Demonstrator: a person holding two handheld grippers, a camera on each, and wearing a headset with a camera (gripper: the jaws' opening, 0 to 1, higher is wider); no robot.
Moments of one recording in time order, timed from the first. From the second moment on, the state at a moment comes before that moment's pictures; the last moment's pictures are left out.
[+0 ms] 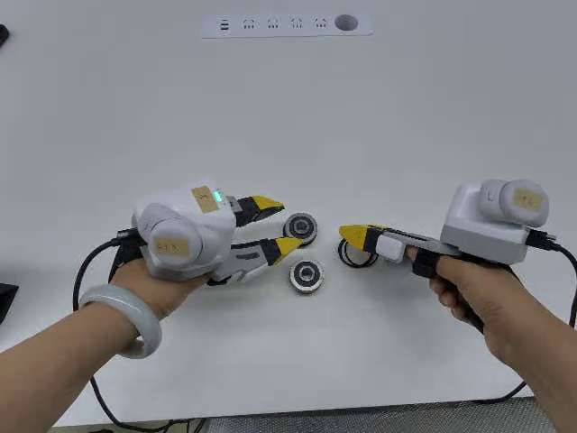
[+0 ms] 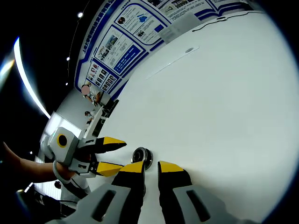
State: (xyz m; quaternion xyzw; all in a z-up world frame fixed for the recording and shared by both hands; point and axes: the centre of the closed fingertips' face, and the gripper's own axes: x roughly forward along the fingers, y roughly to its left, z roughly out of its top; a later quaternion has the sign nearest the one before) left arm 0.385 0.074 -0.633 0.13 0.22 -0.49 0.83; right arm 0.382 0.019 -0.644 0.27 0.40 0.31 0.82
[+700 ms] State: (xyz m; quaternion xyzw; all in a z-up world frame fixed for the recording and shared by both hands) left arm 0.389 0.061 -0.647 0.16 0.24 -0.50 0.82; right arm 0.392 0.031 -0.648 0.28 0.40 0.32 0.81
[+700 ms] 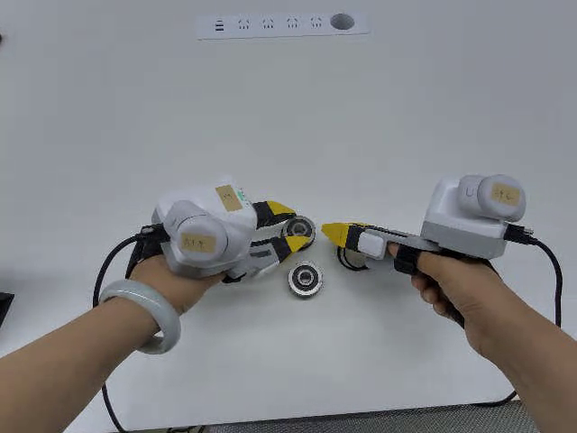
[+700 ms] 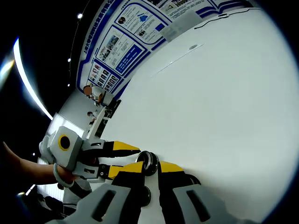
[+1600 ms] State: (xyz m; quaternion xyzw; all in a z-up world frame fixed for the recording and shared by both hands) left arm 0.389 0.061 -0.650 0.15 0.25 -0.50 0.82; right arm 0.394 0.051 -0.654 0.29 0.41 0.33 0.80
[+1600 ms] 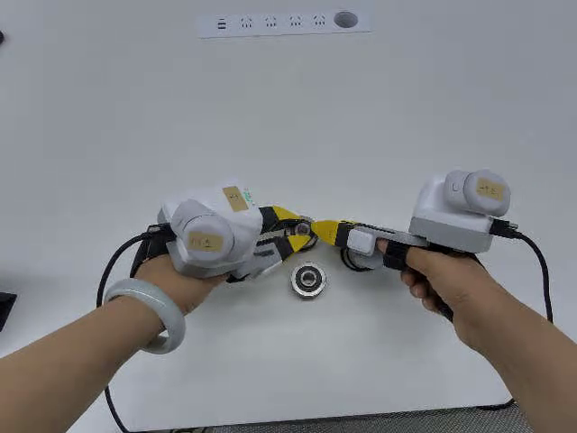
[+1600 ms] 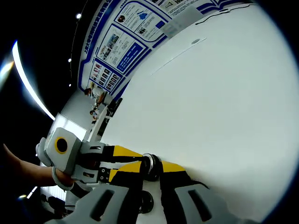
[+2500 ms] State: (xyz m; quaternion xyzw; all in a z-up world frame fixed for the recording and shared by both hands) left arm 0.389 0.062 -0.652 0.15 0.25 -0.50 0.82; right arm 0.391 0.055 -0.658 0.32 0.43 0.34 0.77
